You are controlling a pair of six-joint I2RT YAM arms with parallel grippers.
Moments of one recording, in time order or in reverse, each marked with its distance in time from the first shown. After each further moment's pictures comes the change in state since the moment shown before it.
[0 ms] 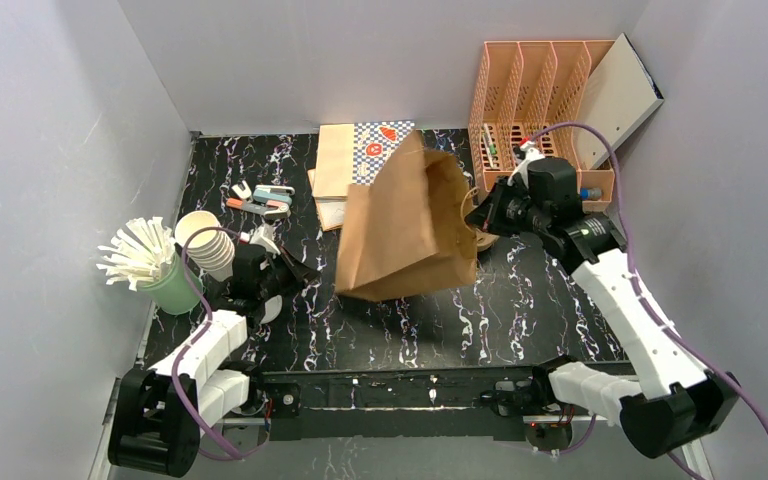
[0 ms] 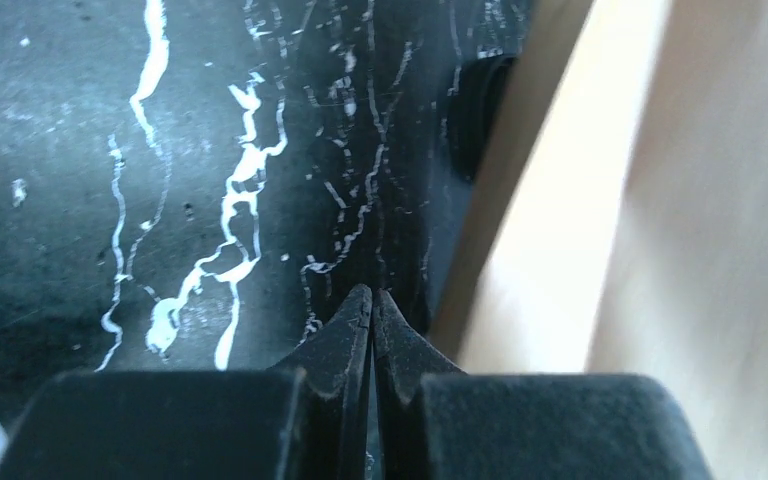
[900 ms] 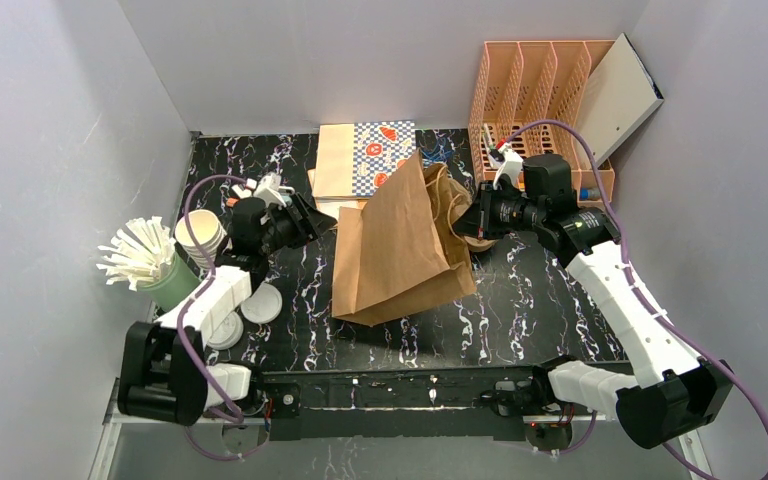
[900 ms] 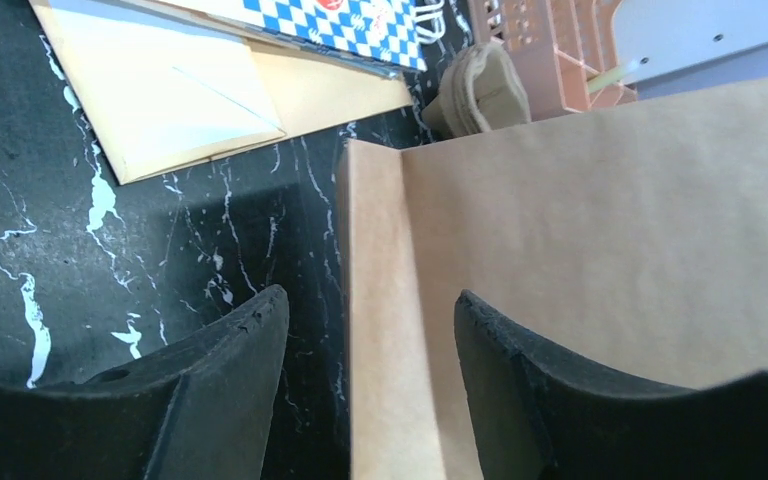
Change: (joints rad) left arm 0.011 0.206 0.293 0.099 0.079 0.104; right arm -0.014 0.016 0.006 0.009 -0.245 -0.163
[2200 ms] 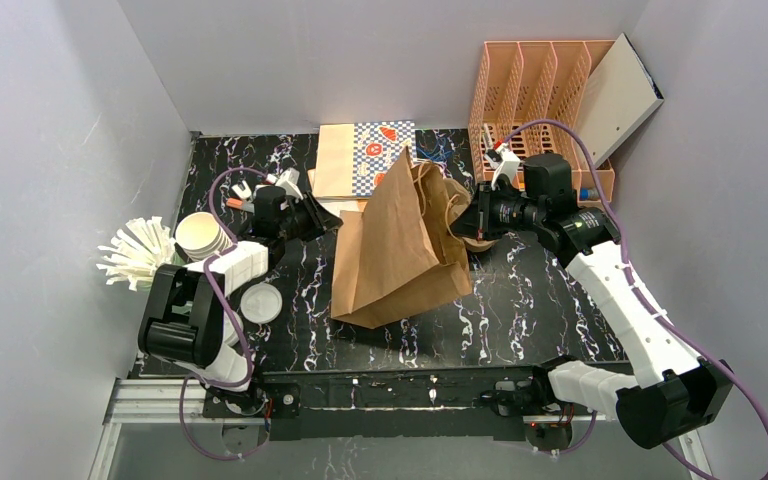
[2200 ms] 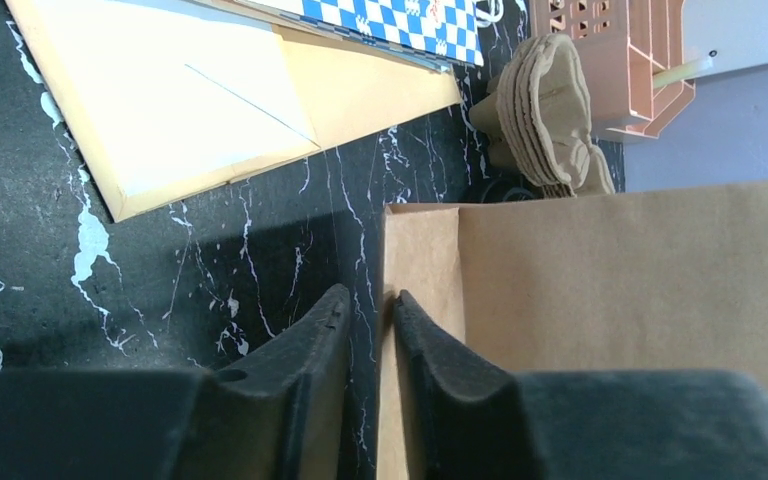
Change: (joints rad) left arm -0.041 0.319 0.121 0.080 -0.012 -0.013; right arm 0.000 0.000 -0.001 0.015 -0.064 -0.022
